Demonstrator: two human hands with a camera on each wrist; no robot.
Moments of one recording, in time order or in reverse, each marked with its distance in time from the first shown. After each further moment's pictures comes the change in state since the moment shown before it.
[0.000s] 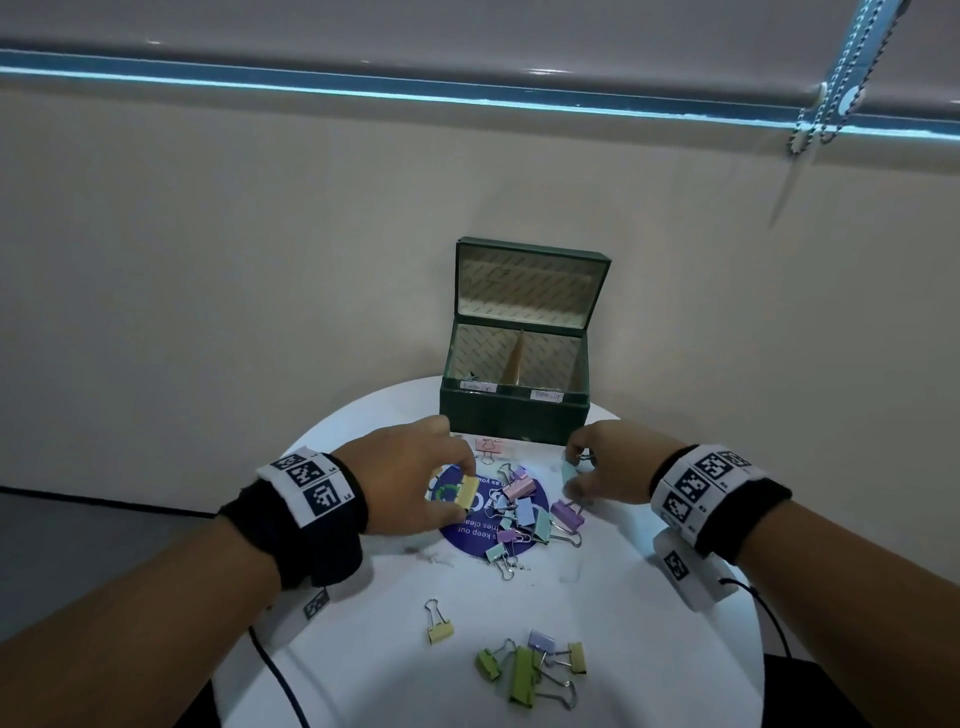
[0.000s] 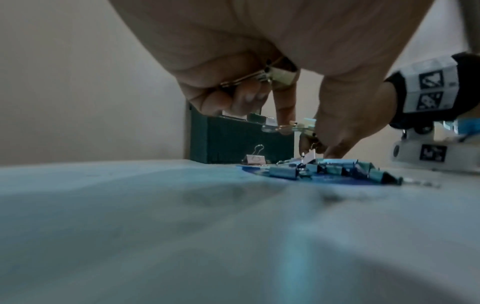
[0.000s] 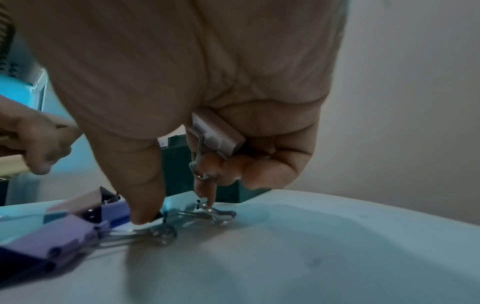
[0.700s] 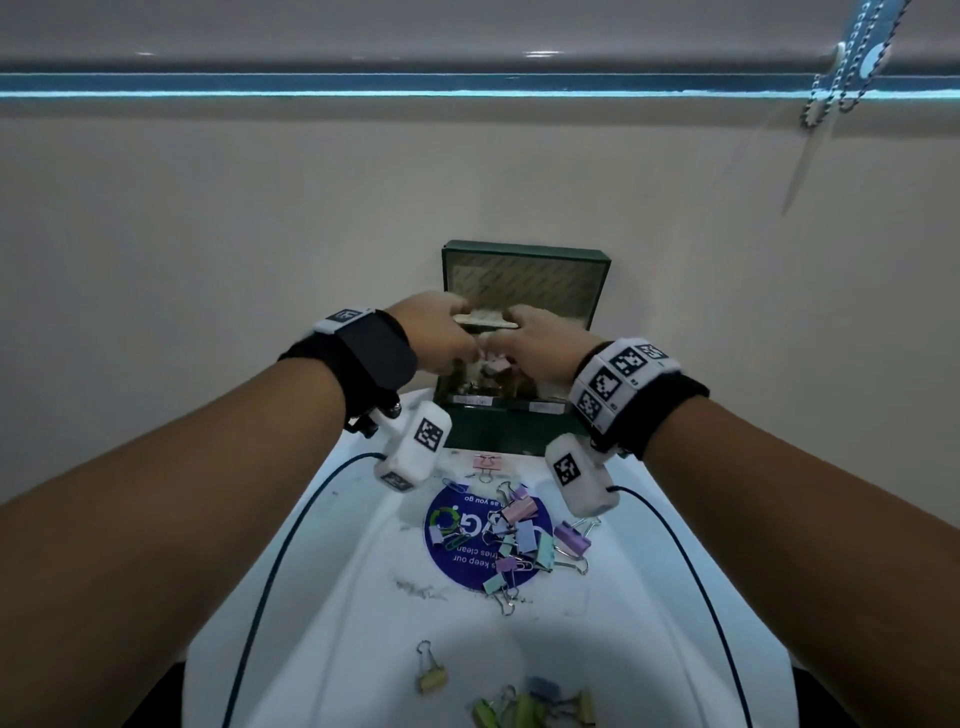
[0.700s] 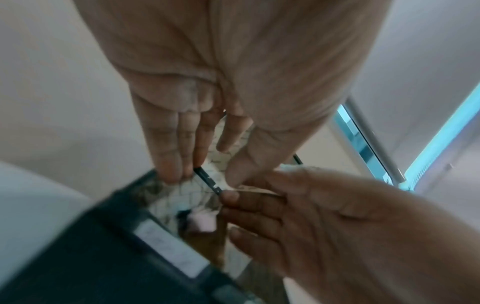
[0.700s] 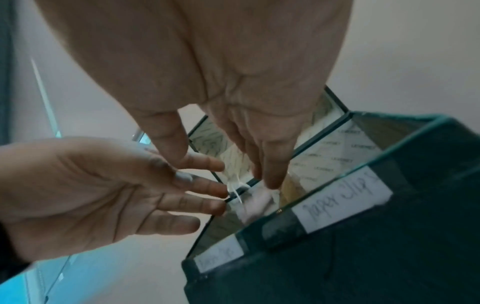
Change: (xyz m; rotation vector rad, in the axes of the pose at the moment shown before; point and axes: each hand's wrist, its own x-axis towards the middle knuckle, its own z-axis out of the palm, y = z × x) left_hand 0.123 -0.004 -0.088 -0.397 0.159 -0.301; right_hand 0.052 -0.065 -0.087 0.634 0.231 -0.115
